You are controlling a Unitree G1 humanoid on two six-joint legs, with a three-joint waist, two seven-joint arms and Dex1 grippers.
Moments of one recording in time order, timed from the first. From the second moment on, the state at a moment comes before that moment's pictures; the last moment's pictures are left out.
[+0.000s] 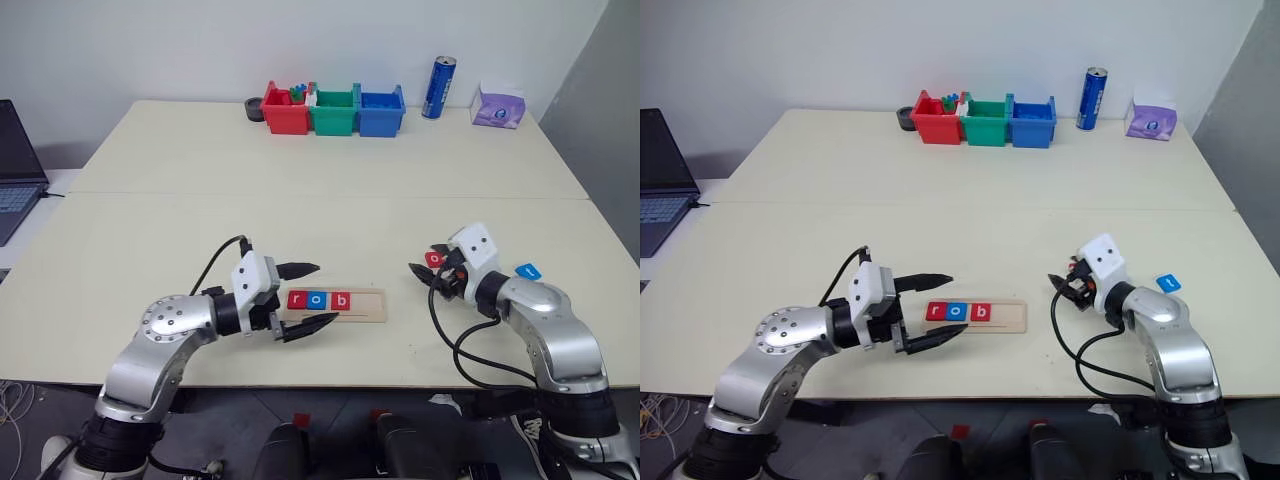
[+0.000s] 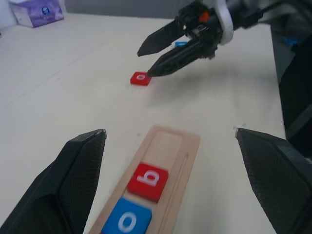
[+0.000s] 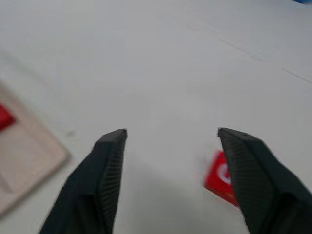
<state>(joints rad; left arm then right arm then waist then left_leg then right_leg) -0.17 0.58 -0.05 -0.38 -0.41 0.37 -0.95 -0.26 -0.39 -0.06 -0.36 0.07 0.75 0.53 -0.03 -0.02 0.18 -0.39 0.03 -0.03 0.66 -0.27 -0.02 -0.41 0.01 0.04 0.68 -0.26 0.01</state>
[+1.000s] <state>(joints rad) -0.18 0.57 -0.08 -0.36 -0.38 0.35 -0.91 -0.35 -0.08 -0.13 -0.19 0.04 0.86 0.04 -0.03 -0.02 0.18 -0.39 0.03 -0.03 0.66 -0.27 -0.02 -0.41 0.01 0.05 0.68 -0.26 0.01</state>
